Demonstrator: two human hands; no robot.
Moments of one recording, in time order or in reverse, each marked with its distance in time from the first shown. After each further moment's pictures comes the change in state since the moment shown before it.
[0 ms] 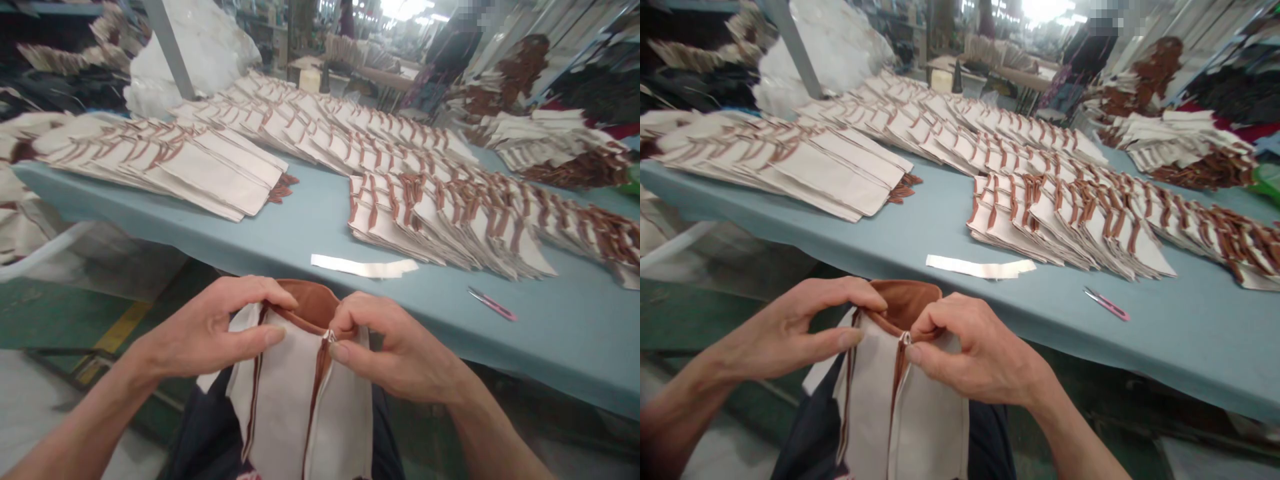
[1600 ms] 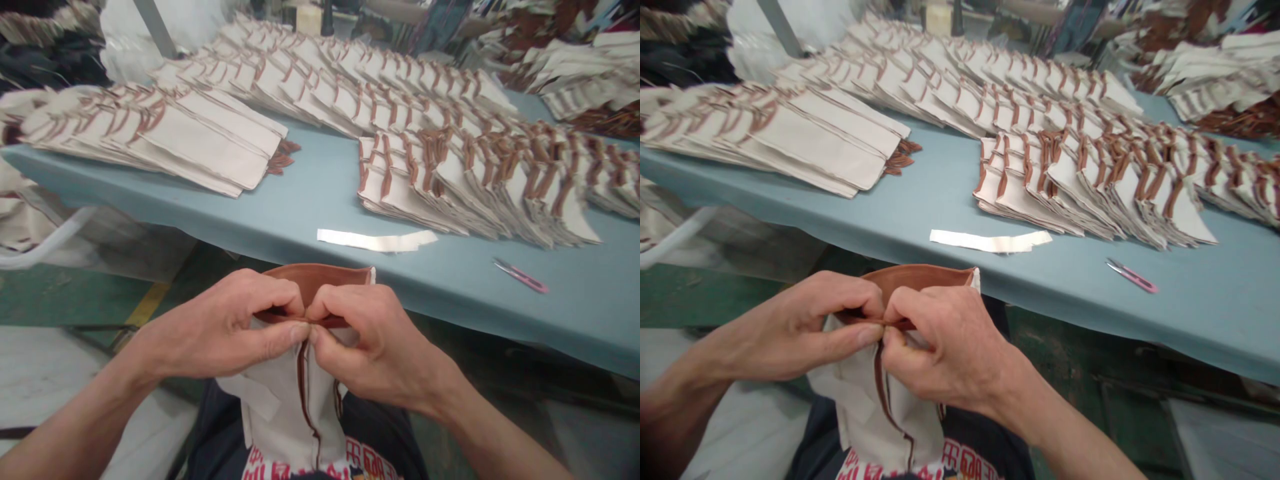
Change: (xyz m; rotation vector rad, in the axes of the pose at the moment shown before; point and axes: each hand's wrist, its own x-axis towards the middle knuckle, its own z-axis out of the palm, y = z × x) left_hand 0.009 0.014 0.012 0.022 -0.237 0.020; right_hand 0.007 -0.006 0.040 -0.104 0.144 -0.029
